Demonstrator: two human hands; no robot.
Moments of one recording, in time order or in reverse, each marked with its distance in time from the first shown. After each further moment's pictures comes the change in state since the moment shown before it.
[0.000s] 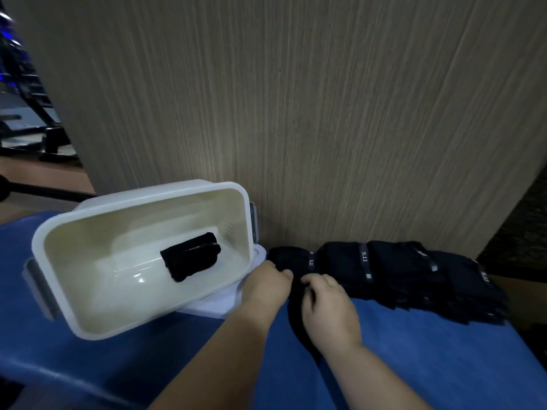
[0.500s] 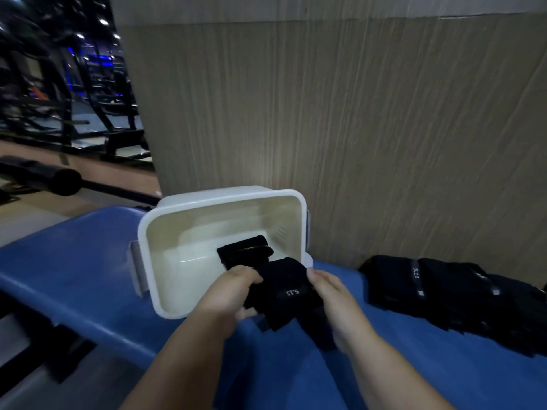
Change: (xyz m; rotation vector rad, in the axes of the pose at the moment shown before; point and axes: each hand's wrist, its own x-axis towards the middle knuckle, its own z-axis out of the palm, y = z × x) left_hand -0.042 -0.077 -0.117 -0.918 -0.092 -0.247; right_hand 0.007 -0.073 0.018 0.951 -0.379 0.461
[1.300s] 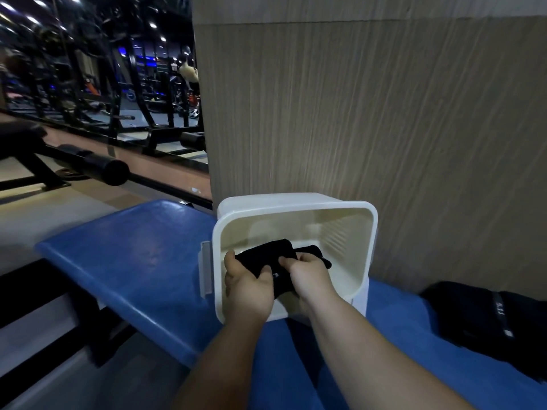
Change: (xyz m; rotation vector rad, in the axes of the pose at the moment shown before) left_hand 0.029 0.005 -0.064 0.311 0.497 0.291; right_hand 0.055 -0.026 0.152 -0.007 -0.026 0.016
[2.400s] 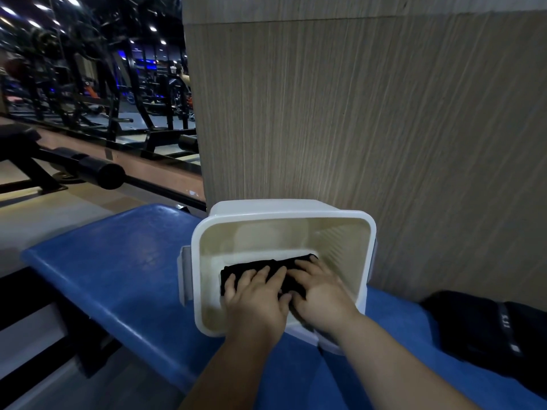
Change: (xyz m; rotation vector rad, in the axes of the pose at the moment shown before) left_hand 0.003 -0.013 0.020 0.976 -0.079 0.514; right_hand 0.028 0.020 -0.055 -1.270 -0.160 -0.582
